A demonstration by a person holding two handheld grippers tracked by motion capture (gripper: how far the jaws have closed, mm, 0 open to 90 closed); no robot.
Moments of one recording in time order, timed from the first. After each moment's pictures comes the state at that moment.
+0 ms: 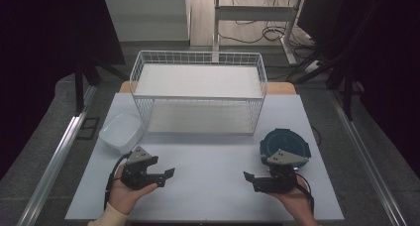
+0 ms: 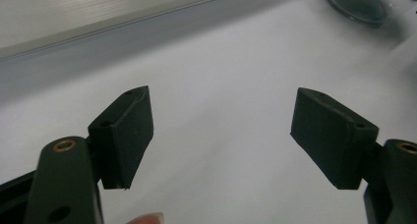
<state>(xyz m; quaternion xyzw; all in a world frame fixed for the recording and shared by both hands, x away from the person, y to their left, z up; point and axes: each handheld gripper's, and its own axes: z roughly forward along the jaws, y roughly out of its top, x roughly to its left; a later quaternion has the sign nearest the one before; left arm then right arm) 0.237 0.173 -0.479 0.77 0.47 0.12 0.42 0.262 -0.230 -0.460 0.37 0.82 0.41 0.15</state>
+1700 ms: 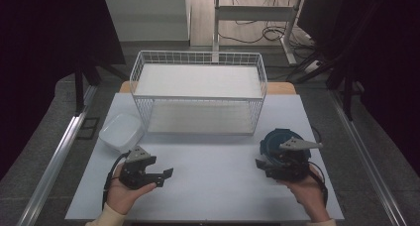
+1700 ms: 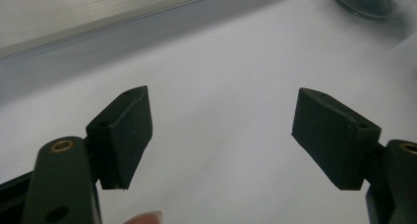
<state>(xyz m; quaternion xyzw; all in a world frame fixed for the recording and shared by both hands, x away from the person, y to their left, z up) 0.235 0.173 -0.474 0.77 0.47 0.12 0.41 0.280 -0.252 -0.425 0.42 0.81 0.39 0.14</state>
